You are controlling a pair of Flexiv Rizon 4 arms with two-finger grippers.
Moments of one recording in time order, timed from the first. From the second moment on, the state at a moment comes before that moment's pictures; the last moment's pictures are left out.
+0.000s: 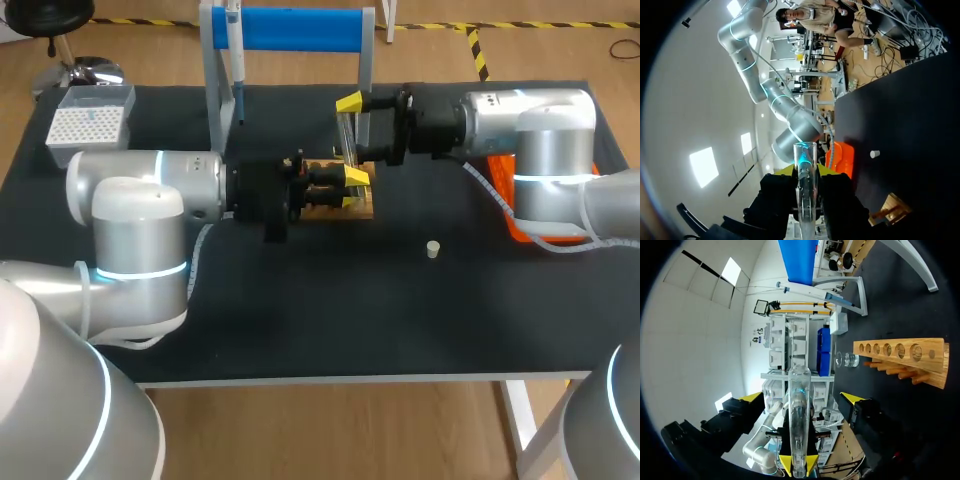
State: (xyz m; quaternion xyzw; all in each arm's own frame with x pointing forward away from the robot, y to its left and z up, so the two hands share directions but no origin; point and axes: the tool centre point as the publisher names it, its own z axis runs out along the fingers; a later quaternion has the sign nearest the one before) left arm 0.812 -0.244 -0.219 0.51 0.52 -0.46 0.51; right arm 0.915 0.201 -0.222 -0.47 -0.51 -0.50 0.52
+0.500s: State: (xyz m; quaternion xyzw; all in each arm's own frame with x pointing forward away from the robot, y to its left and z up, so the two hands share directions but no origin) left arm 0.812 -0.244 -0.219 0.51 0.52 -0.46 0.51; right arm 0.900 0.132 -0.235 -0.39 -0.65 -0.56 0.35
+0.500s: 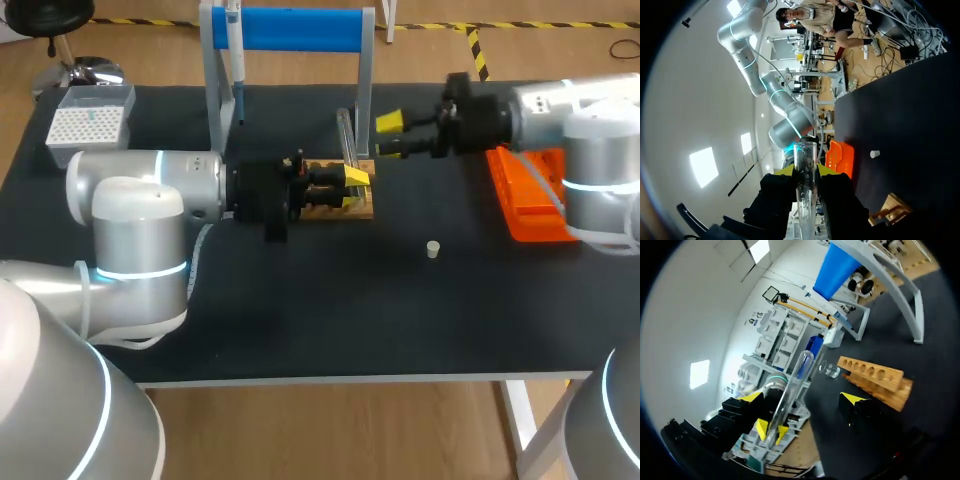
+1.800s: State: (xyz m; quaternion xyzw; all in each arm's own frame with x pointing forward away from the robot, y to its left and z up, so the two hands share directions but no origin) left arm 0.812 -0.244 -0.219 0.51 0.52 -0.46 0.51; right arm 0.897 0.103 -0.311 -0.21 -0.83 -0.52 -0.03
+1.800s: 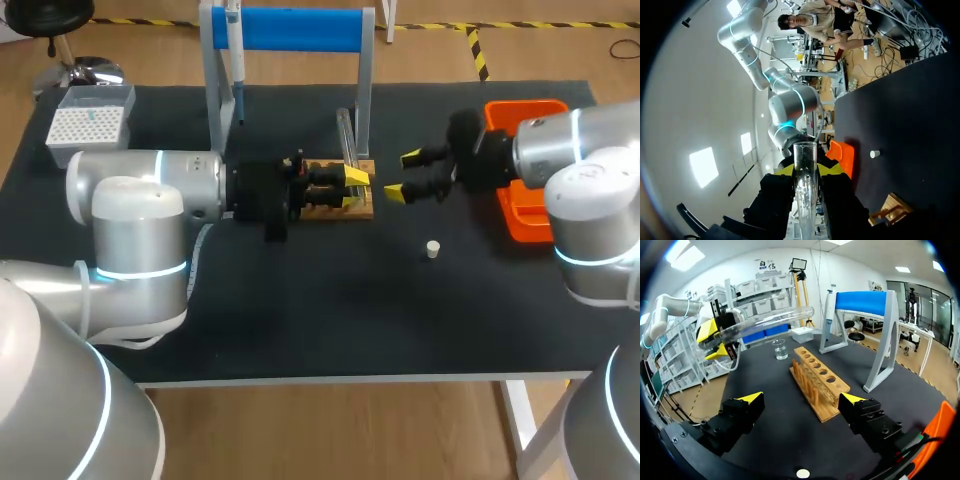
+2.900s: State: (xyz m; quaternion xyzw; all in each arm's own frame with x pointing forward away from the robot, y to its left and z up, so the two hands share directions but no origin) left arm 0.812 -0.244 -0.219 0.51 0.52 -0.46 0.51; right arm 0.913 0.110 -0.332 -0.16 -0.84 -0.51 -0.04
